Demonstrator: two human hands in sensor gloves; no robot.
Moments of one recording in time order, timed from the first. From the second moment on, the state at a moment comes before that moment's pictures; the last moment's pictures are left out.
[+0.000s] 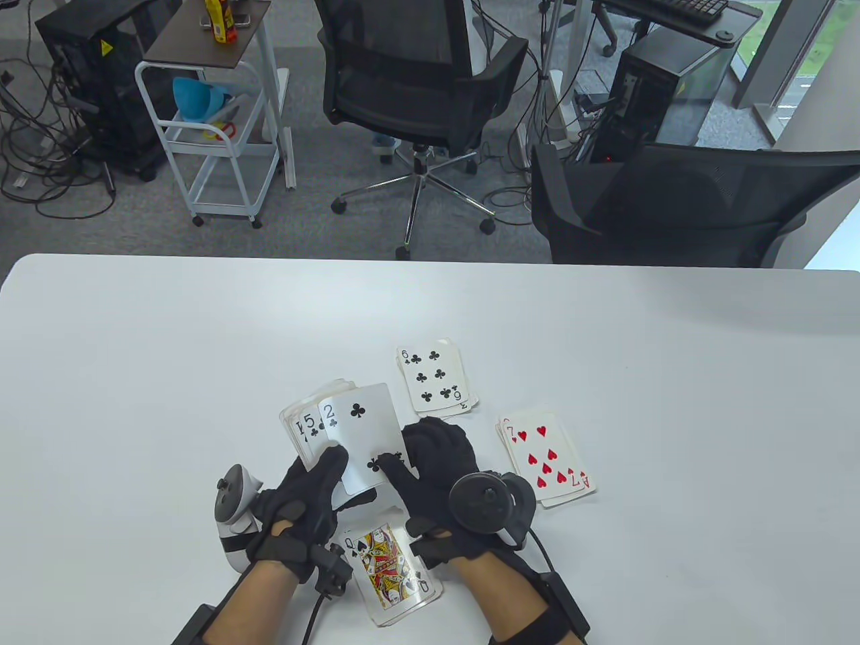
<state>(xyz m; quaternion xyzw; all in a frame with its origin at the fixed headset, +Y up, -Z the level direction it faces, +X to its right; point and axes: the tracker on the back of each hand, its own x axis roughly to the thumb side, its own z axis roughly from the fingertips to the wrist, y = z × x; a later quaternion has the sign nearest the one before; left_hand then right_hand) -0.203 -0.760 -0.269 -0.10 -0.05 0.82 0.56 0.038 -0.717 -0.283 0.20 -0.18 0.88 0.40</state>
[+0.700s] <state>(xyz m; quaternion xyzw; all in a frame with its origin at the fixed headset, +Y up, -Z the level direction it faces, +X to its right) -0.212 -0.755 -0.272 -0.07 -0.03 0.82 0.56 0.071 -0.710 -0.311 0.08 -0.14 0.91 0.37</state>
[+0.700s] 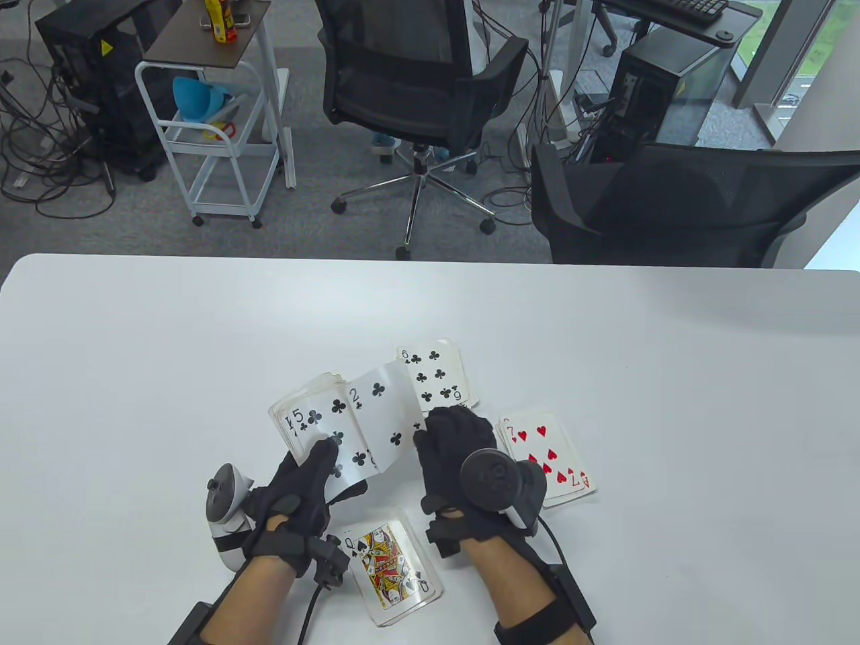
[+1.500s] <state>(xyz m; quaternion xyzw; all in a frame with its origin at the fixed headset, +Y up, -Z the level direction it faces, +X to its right) -0.209 -0.754 -0.273 -0.08 -0.04 0.82 0.56 0.045 -0.734 -0.418 -0.05 -0.04 1.00 0.01</state>
